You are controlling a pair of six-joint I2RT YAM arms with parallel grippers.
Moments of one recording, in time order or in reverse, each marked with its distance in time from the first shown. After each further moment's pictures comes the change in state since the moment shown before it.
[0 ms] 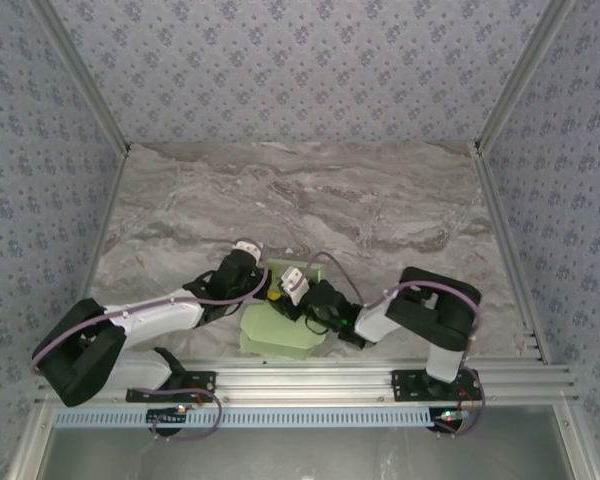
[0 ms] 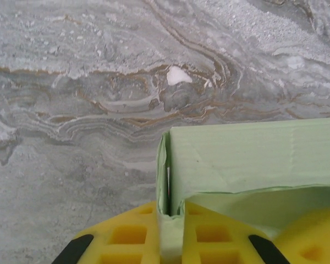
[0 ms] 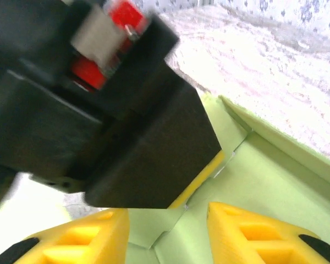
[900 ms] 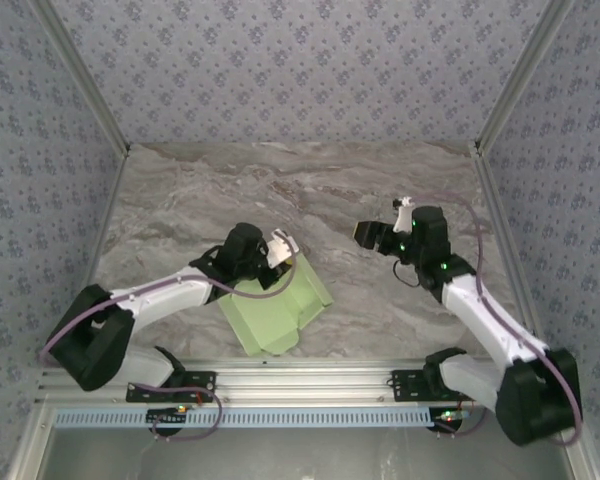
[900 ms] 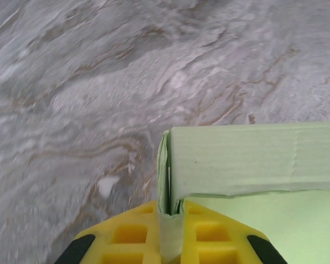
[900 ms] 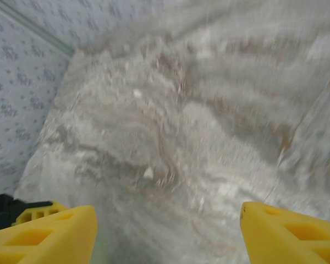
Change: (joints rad) left arm 0.056 0.127 0.243 -0.068 0.358 0.845; right arm -0.827 -0.611 0.218 -1.142 -0.587 0.524
